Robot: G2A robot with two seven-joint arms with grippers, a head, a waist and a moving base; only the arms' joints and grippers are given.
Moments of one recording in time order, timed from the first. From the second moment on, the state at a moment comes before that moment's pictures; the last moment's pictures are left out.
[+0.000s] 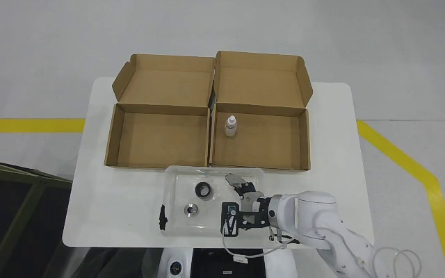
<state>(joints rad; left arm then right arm) -0.36 -0.19 -0.39 -1.44 1.98 -0.36 0.13 -1.34 -1.10 1.01 -2.13 -1.39 -0.84 0.69</state>
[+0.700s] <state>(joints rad) -0.36 -0.19 -0.39 -1.44 1.98 -0.36 0.13 -1.32 -1.09 0.96 -2.06 -1.41 -0.82 0.76</state>
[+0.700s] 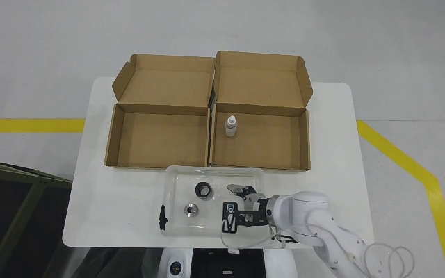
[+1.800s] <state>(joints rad) -0.36 -0.19 -0.39 -1.44 1.98 -0.36 0.13 -1.25 -1.10 0.83 -1.96 -1.39 -0.80 0.88</state>
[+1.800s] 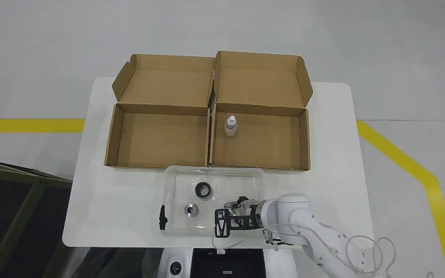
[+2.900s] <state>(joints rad) -0.36 -0.19 -0.39 -1.44 1.98 -0.36 0.13 -1.29 -1.06 0.99 -2.15 -1.32 -0.80 0.64</state>
